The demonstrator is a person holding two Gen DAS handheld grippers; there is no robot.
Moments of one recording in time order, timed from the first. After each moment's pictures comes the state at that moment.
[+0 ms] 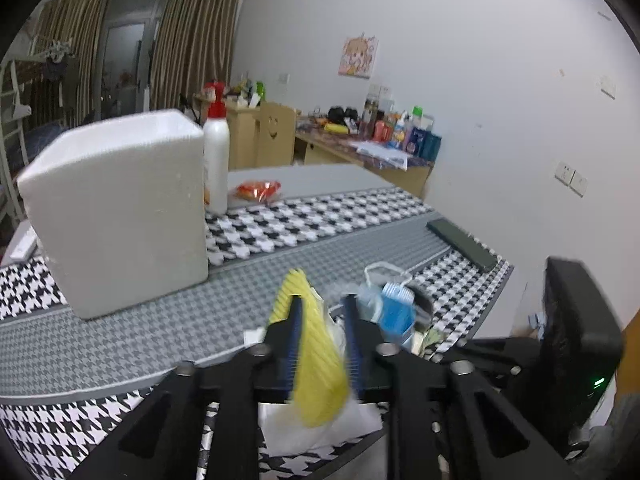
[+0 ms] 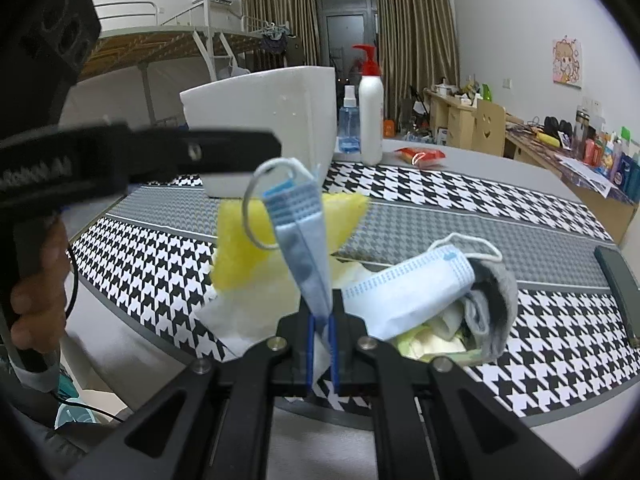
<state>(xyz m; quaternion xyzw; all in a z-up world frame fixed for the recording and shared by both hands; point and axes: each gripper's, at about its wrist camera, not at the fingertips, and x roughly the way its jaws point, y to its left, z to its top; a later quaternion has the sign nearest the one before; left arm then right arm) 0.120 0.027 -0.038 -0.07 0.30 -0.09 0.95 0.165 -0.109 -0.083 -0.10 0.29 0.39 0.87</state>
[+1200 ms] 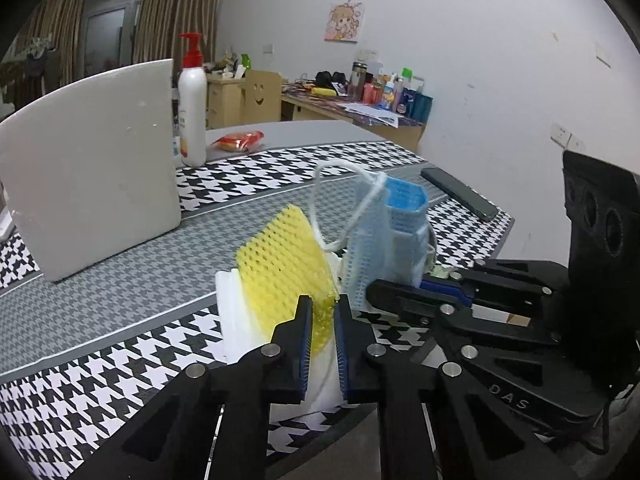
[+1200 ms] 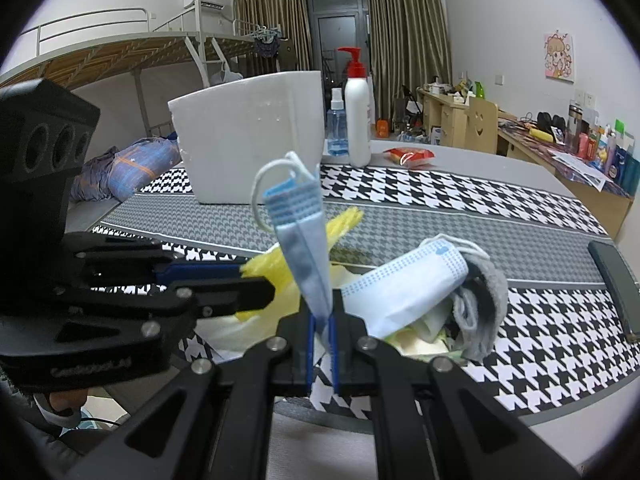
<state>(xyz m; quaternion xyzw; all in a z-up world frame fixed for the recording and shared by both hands) 0.122 0.016 -0.080 -0.05 0.35 -0.11 0.93 0.171 -0.115 -0.081 -0.09 0.29 0.38 0.87</state>
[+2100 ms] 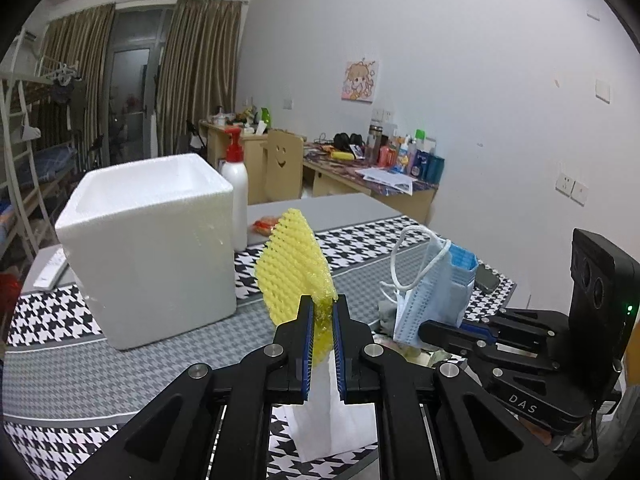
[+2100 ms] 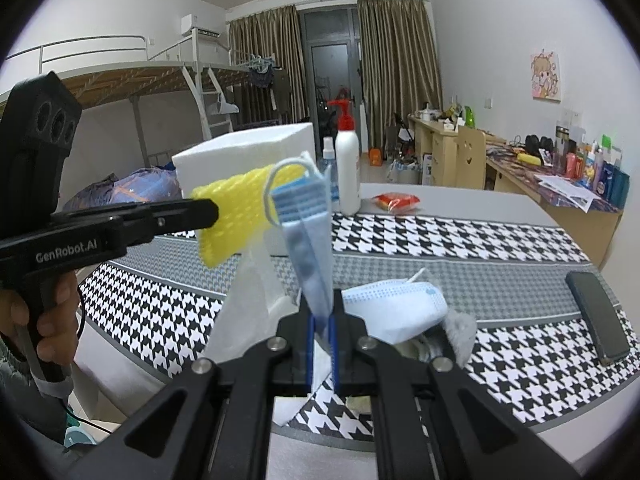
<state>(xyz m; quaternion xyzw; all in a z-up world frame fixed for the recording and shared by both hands) 0.101 0.053 -0.005 -0.06 0.25 -0.08 0.96 0.167 -0.126 -0.035 -0.07 0.24 0.37 0.89</state>
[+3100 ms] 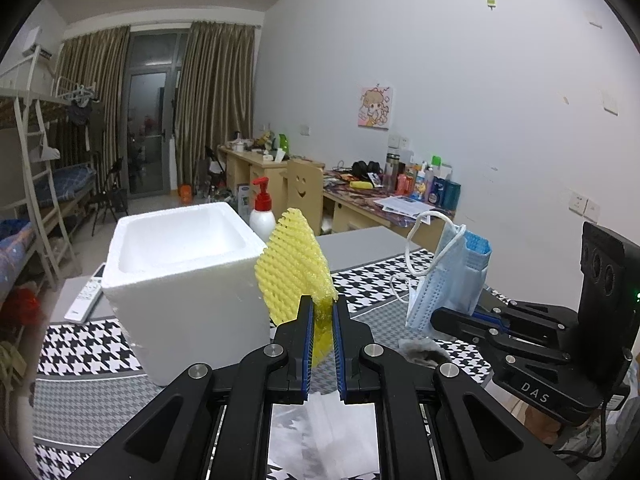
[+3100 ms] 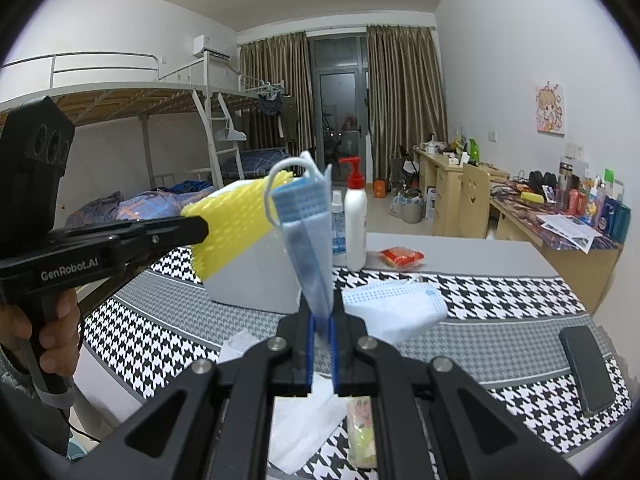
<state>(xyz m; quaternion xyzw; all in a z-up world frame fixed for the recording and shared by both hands) 0.091 0.081 0.039 -0.04 0.21 -0.04 0.98 0.173 -0.113 0.010 -0.06 0.19 0.38 0.90</state>
